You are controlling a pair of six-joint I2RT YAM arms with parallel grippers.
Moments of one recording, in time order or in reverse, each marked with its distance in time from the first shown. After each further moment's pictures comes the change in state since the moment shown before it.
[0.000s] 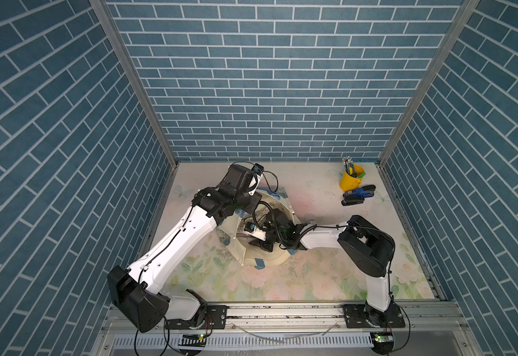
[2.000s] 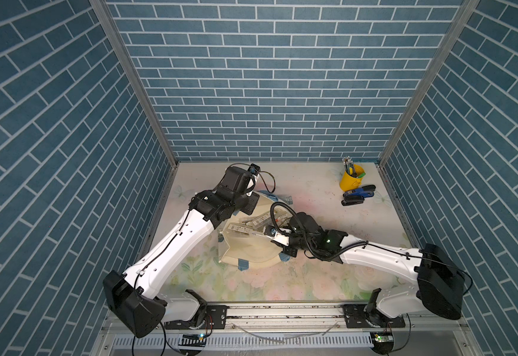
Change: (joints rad) left arm 0.008 -0.036 -0.037 0.023 -0.033 -0.038; right arm 0.034 -0.613 -0.230 -0.349 0.241 -0.026
